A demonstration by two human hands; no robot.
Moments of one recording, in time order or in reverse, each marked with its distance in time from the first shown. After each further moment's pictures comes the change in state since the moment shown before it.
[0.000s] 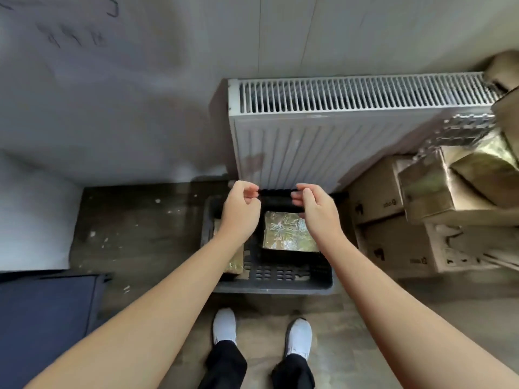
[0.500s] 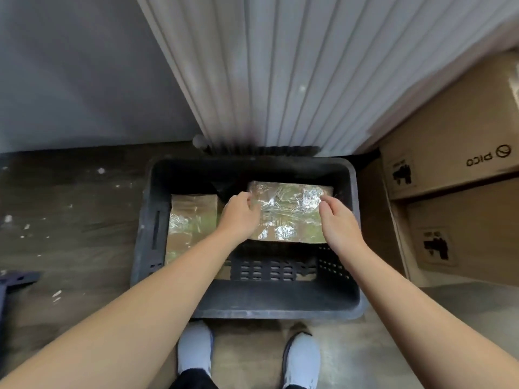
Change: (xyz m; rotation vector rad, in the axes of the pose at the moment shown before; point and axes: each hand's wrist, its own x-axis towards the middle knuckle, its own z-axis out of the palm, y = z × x) left_hand 0.145 -0.250 0.175 0.369 -0.223 -0.183; right_hand 0.144 0.284 0.020 -0.357 -0.085 0.169
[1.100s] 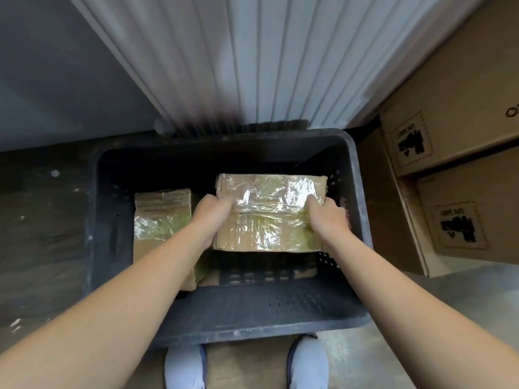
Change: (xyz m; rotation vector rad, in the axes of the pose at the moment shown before) left_hand 0.065 -0.051 0.038 -0.316 -0.030 -0.313; right_hand 0.068 0.065 0.046 -0.011 -0.024 0.394
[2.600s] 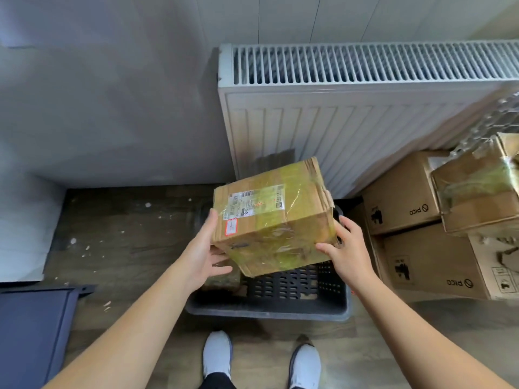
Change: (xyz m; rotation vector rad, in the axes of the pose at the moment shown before) left_hand -0.252 0.062 -0.189 -0.531 -0.252 -0.029; right_hand -0.238 -0.071 -0.117 0.022 0.033 -0.581
